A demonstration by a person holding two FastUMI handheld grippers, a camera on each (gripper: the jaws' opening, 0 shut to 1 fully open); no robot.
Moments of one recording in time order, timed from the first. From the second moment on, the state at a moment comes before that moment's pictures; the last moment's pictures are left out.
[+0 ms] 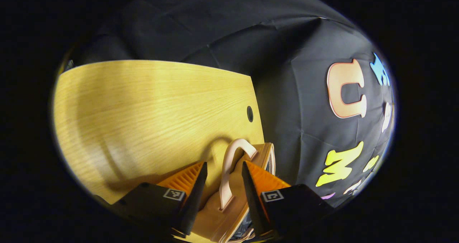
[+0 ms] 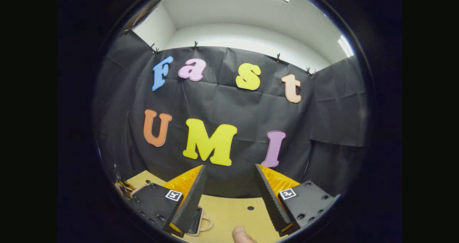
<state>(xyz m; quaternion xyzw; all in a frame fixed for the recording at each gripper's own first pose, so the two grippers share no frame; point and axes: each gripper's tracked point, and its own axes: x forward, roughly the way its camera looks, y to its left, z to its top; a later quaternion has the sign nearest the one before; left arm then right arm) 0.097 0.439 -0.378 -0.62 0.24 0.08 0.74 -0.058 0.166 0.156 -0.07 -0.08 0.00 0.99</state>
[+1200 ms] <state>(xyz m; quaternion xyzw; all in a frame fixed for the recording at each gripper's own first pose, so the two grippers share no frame) 0.099 0.340 -0.139 -0.26 0.17 0.08 0.95 -0.091 -0.011 0.142 -0.01 -0.10 0.01 0.99</state>
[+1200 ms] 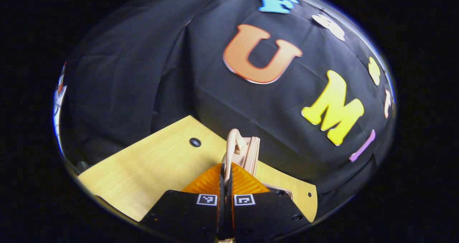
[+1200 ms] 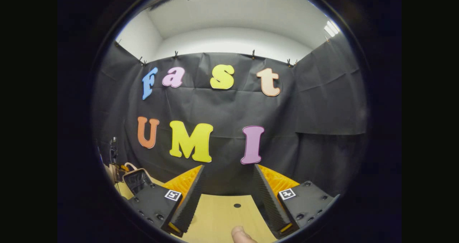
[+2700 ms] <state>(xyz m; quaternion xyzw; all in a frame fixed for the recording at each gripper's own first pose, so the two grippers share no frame) 0.089 -0.051 -0.281 0.11 0.39 -0.08 0.91 -0.048 -0.092 0.032 -0.01 0.01 0.10 0.99</state>
